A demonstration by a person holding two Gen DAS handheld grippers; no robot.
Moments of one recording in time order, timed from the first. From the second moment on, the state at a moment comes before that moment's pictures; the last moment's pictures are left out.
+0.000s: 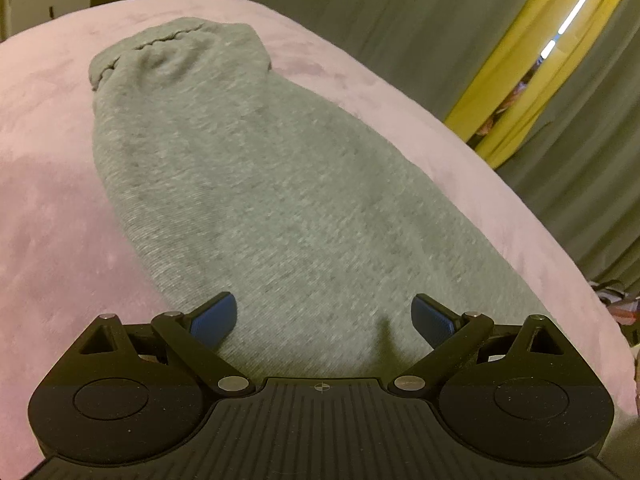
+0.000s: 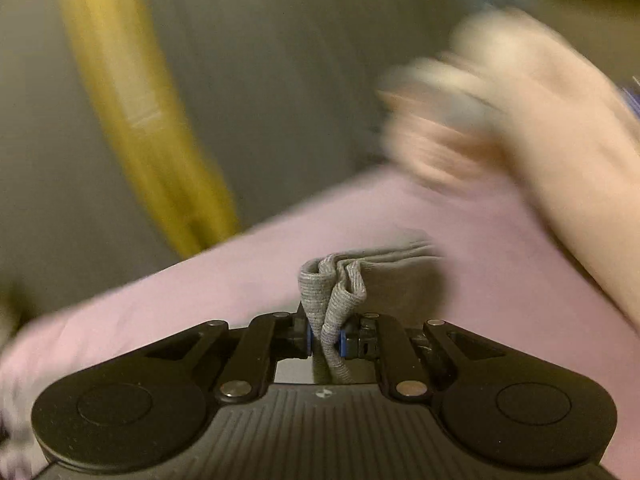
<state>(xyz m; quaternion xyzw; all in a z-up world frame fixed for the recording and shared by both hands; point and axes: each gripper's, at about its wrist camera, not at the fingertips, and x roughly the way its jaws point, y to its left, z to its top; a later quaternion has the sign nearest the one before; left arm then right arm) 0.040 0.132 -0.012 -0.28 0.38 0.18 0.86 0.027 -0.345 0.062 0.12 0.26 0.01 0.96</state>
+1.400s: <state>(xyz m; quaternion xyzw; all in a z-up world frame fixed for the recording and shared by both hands) 0.140 0.024 -0.045 -0.27 0.52 -0.15 0.79 0.009 -0.327 -0.045 0.33 0.36 0.11 0.86</state>
